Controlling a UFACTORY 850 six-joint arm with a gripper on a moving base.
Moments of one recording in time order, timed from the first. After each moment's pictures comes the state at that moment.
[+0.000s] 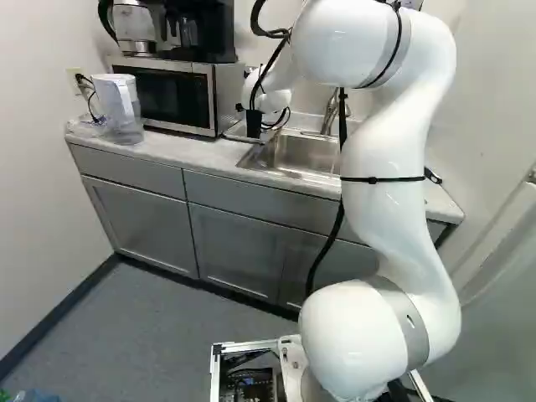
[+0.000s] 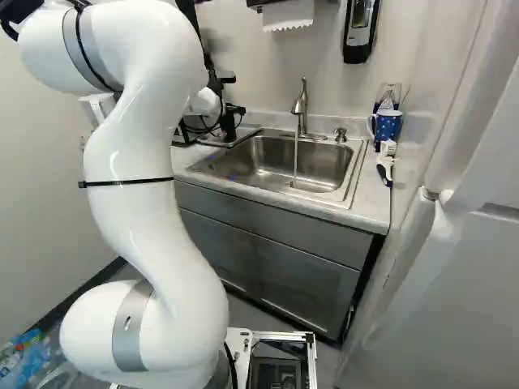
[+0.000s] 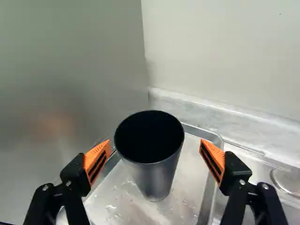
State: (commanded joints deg) arm 7.6 -27.3 -79.7 2.4 19.4 -0.5
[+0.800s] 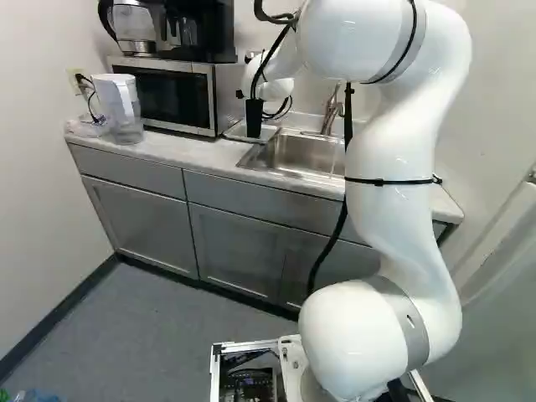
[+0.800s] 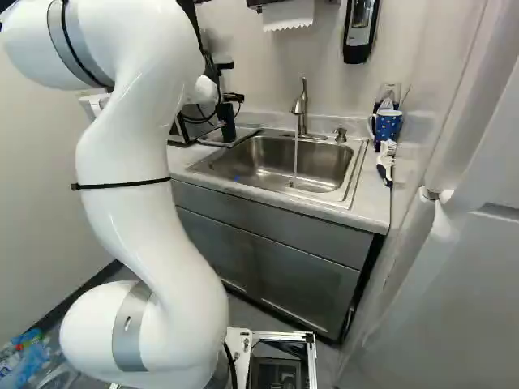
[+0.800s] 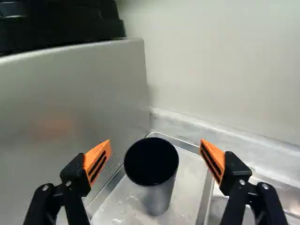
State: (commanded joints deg) arm 7.6 -24.7 -81.3 2.4 19.4 -0.5
